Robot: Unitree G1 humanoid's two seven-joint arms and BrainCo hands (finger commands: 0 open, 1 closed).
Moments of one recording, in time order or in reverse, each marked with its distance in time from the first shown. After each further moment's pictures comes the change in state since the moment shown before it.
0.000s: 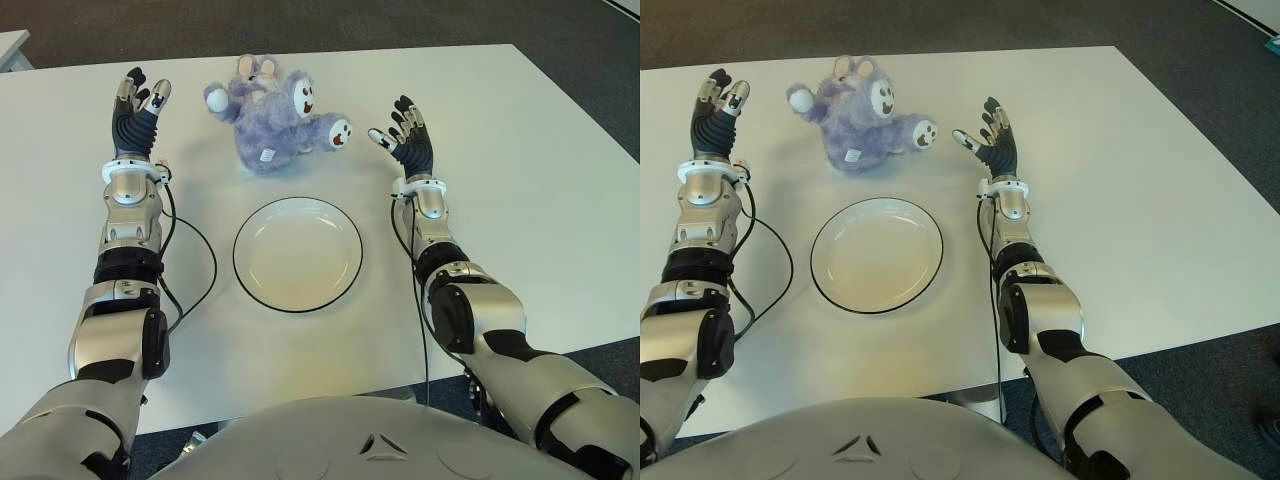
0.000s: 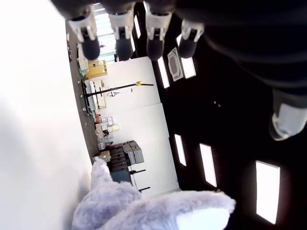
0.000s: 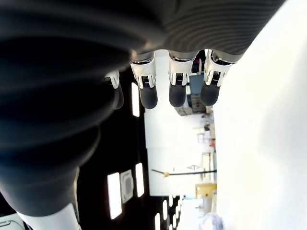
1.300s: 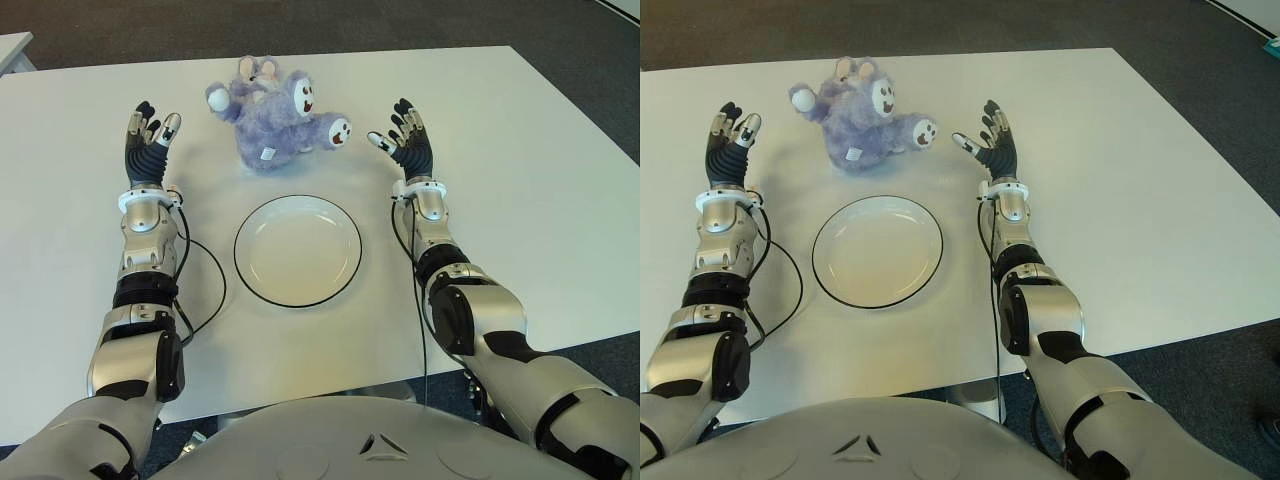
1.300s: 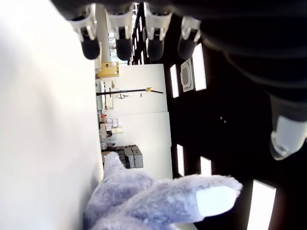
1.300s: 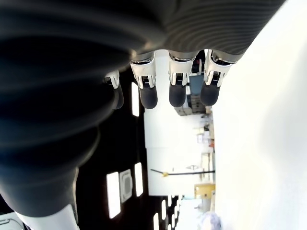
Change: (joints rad) left arm 0.102 -0.088 0.046 -0.044 -0.071 -0.018 0.011; right arm 0.008 -0.004 0.012 0.000 0.000 0.002 -0.002
